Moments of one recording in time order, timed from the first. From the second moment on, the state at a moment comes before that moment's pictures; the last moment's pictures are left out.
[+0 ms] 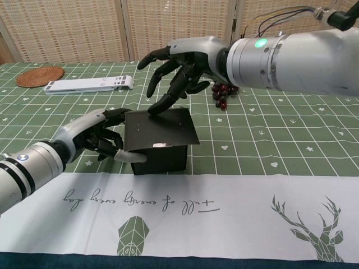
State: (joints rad) left arm -0.58 -1.80 -0.21 -1.36 1.18 1.01 -0.33; right arm 1.03 -1.50 0.35 -1.70 -0.71 0.75 -0.14
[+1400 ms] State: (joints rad) left arm -0.53 -1.44 -0.19 -1.59 1.10 0.97 -0.07; right arm 1.11 -1.65 0.15 -1.71 -0.81 1.10 -0.58
